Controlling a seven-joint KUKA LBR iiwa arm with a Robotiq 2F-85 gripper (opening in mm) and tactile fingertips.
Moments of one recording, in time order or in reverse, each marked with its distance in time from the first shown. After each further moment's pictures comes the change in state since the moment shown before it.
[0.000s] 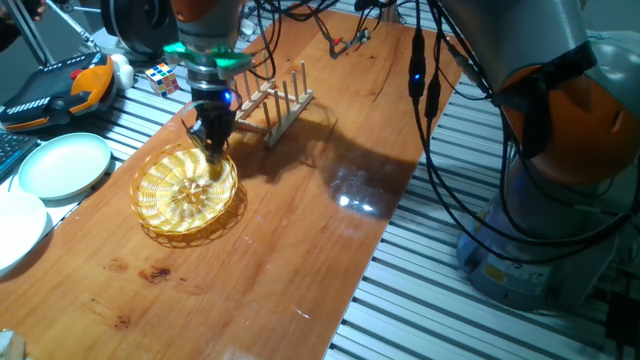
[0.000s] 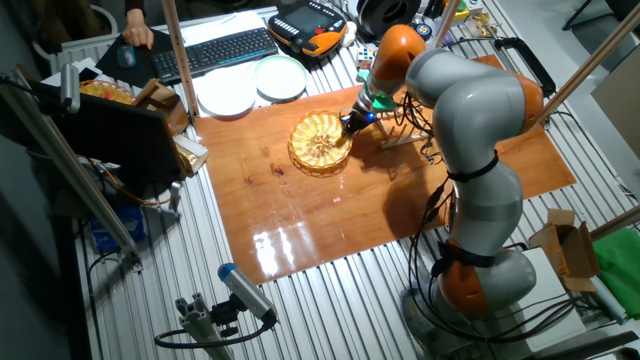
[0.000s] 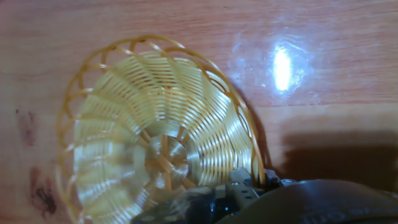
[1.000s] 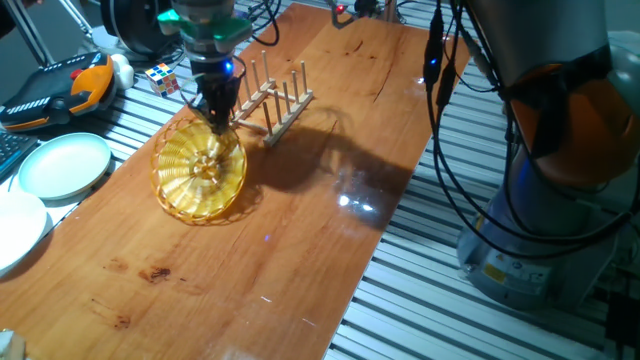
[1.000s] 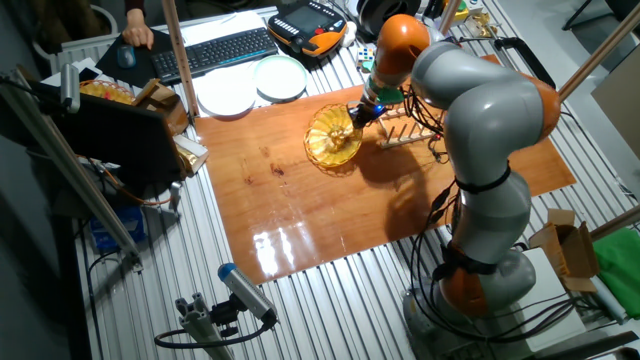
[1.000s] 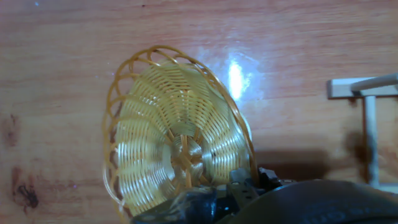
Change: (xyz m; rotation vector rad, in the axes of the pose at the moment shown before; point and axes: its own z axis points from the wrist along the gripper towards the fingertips) arm 0.012 -0.017 -0.063 0.135 -0.053 0.028
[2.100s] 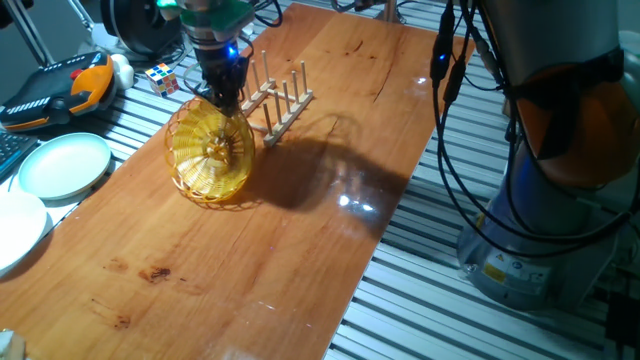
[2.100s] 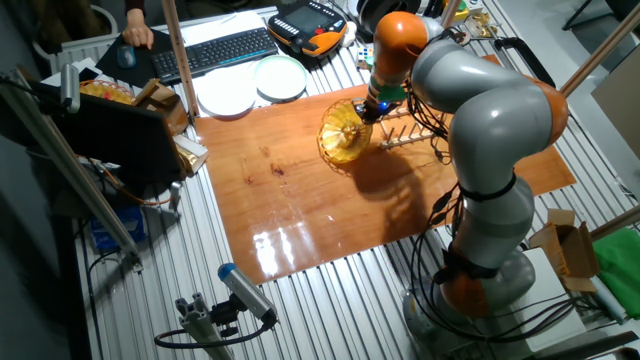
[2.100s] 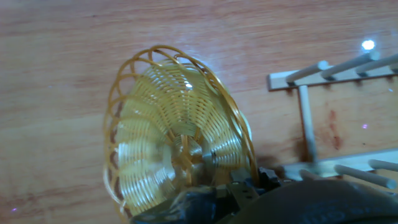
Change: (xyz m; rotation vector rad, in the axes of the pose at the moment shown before) arm 0.007 -0.023 -0.028 0.164 -0.008 0.080
